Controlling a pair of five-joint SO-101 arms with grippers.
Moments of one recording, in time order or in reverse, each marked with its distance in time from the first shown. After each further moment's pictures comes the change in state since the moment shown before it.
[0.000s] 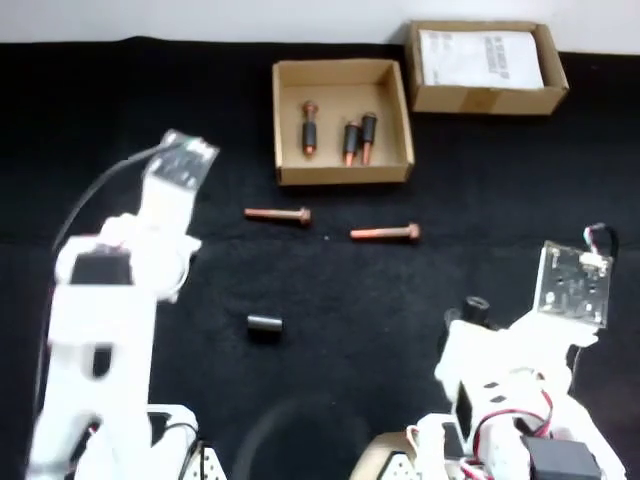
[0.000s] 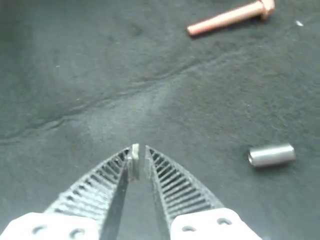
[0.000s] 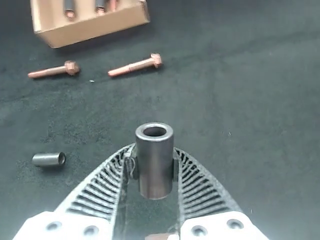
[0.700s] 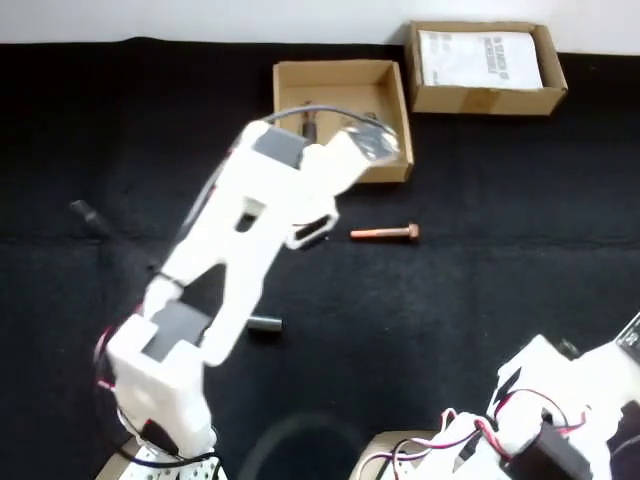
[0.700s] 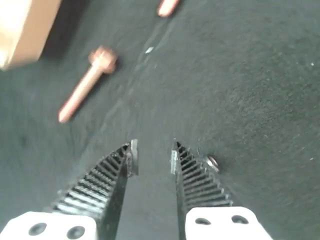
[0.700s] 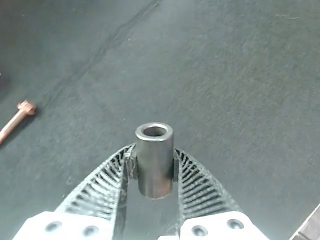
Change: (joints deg) left arm 27.1 56.8 -55.8 19.3 -12.6; right arm 37.5 -6.9 13.8 -6.1 5.2
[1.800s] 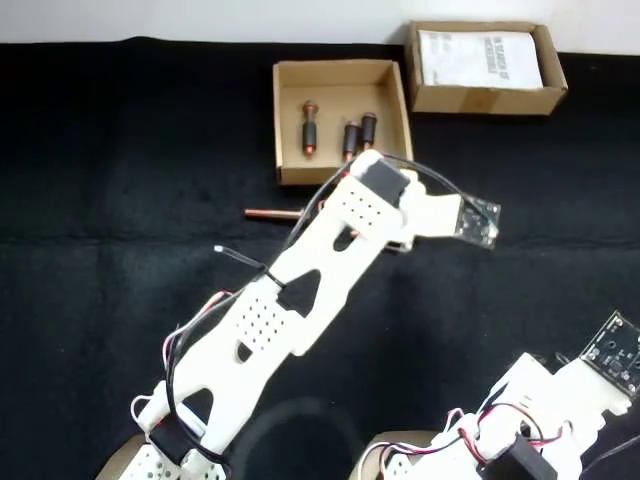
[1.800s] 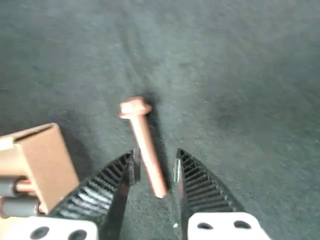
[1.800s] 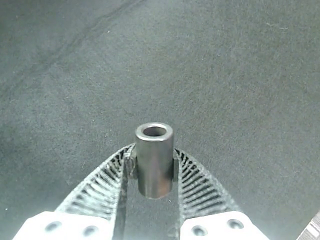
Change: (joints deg) left arm 13.8 45.0 -59.3 3.1 -30.9; right arm 4.2 -15.5 17.7 -5.5 9.1
